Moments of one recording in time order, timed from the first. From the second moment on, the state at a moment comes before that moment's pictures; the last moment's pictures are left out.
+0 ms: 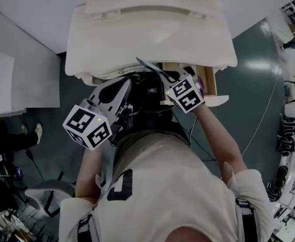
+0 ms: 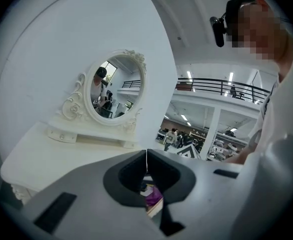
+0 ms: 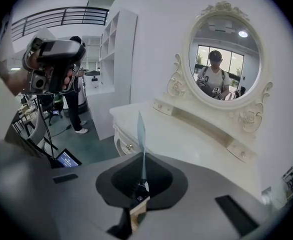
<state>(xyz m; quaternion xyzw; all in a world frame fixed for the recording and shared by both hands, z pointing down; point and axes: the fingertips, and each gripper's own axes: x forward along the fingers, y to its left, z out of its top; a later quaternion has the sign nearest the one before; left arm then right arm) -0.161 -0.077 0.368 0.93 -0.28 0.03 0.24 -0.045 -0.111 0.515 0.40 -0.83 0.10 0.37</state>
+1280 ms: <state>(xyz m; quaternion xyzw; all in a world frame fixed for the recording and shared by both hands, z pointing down) 0.012 -0.030 0.362 0.94 -0.26 0.09 0.20 0.148 -0.021 0.554 0.40 -0.80 0.11 0.44</state>
